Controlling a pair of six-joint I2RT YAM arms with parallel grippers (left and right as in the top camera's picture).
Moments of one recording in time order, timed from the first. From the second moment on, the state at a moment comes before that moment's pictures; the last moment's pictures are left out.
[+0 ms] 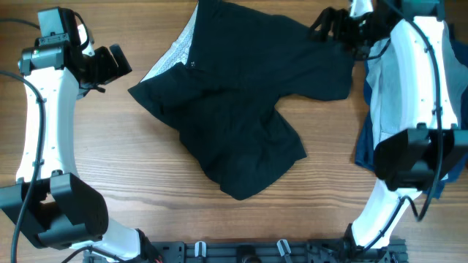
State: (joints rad) left arm 0.19 1.74 1.60 -1.01 0.10 -0.27; right arm -0.01 2.06 2.16 -1.33 -0.50 0.17
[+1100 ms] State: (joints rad) left arm 0.19 1.82 1.60 -0.88 0.09 -0.22; right arm 0.59 1.69 0.93 -0.88 -0.15 0.78
